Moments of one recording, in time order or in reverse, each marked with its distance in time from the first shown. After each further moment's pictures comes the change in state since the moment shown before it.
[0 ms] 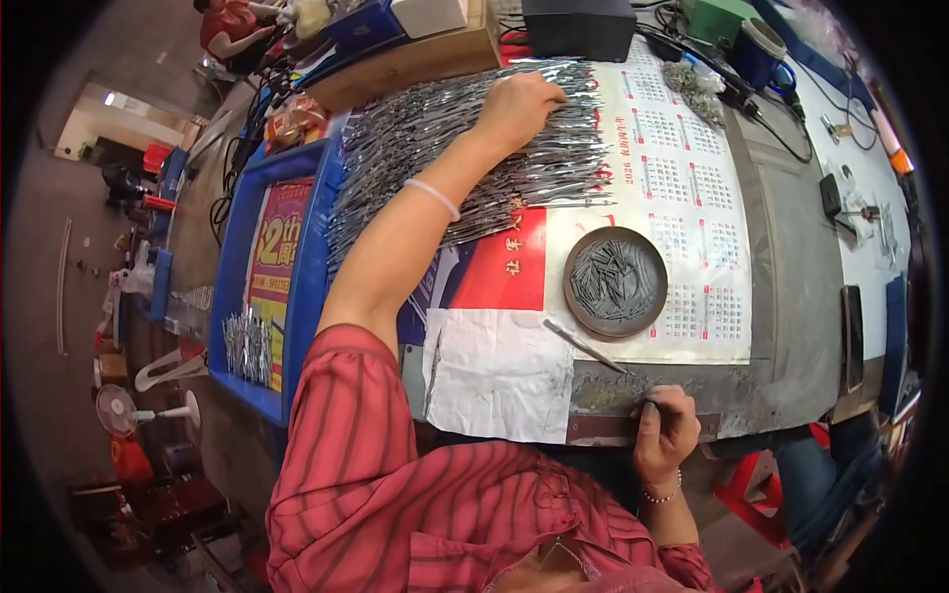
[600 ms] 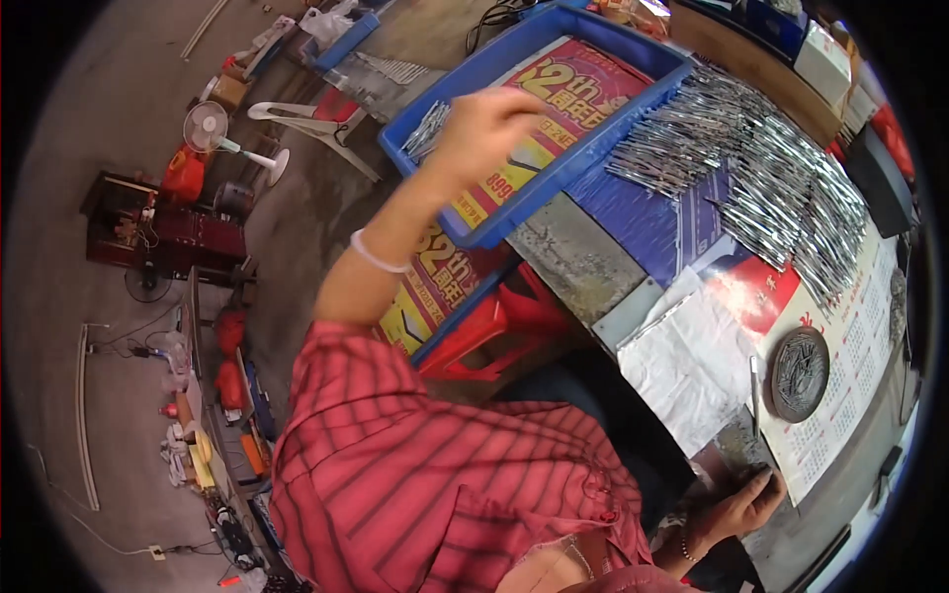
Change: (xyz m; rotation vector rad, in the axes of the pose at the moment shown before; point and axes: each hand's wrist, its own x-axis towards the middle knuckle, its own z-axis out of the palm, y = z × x) left_hand -0.330 0.057 -0.308 0.135 0.210 -0.733; right_hand -0.006 0.006 0.007 -0.169 0.087 0.066
